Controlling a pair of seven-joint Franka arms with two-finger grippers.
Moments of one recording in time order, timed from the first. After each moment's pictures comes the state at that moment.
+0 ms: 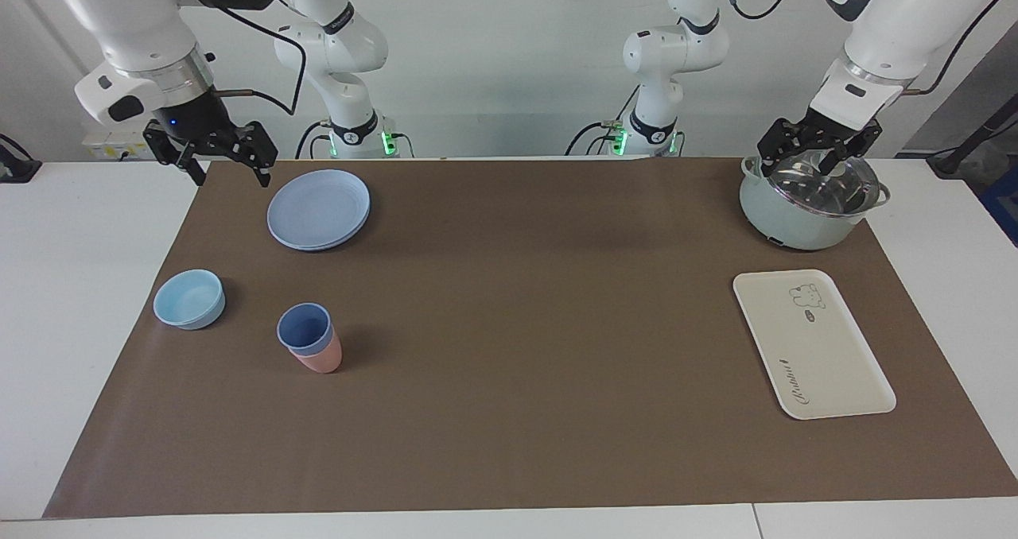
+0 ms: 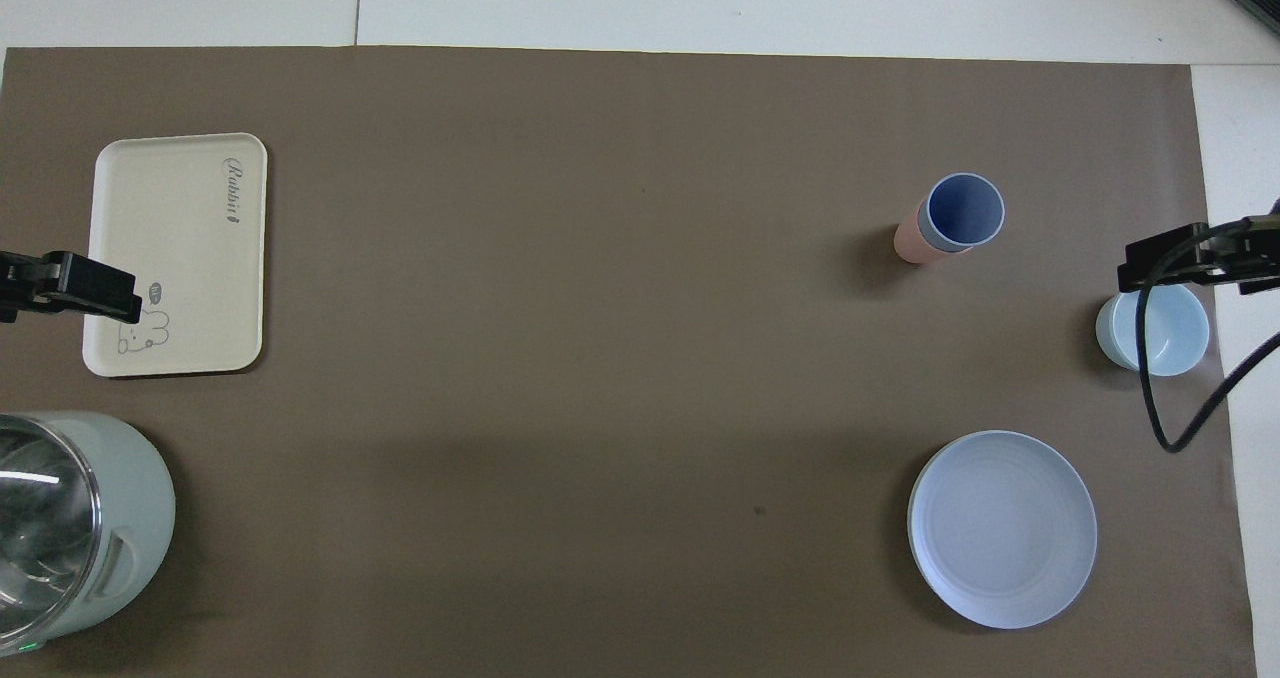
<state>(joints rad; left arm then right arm) 0.08 -0.03 -0.12 -1.58 0.02 1.49 0.03 -0.01 0.01 0.00 -1.53 -0.03 1.53 0.03</state>
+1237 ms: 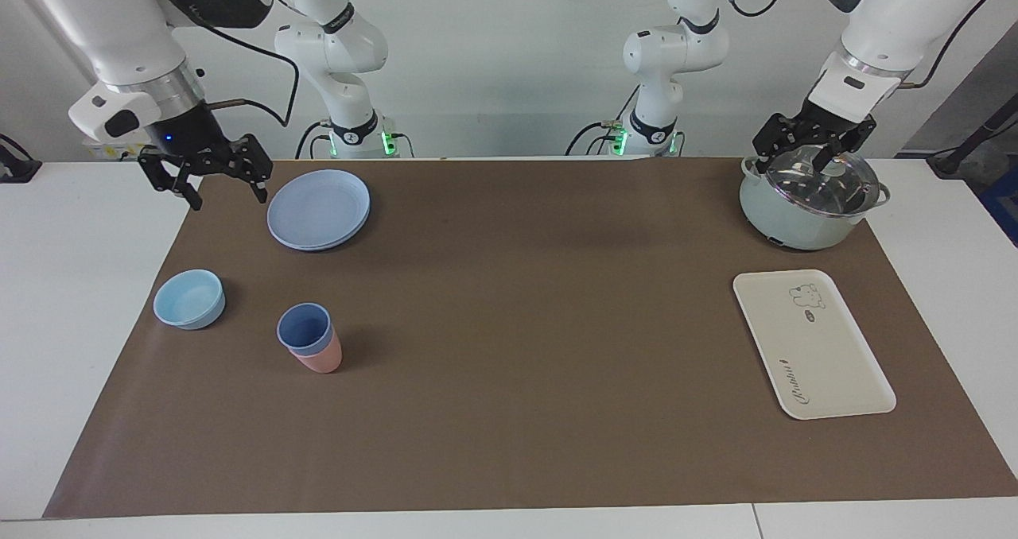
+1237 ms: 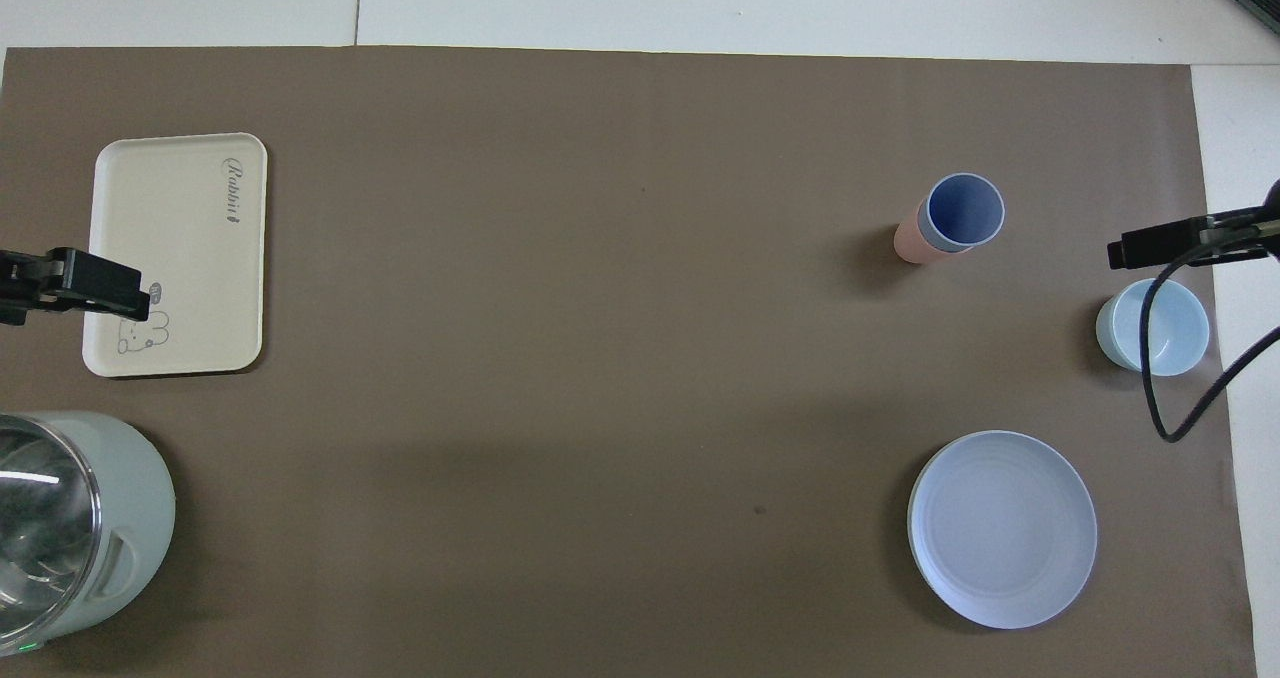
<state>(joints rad) 0.08 -0.04 -0.12 -1.57 -0.01 1.49 -0.02 -0.07 -0.03 -0.01 -1.68 0.10 1.79 -0.22</state>
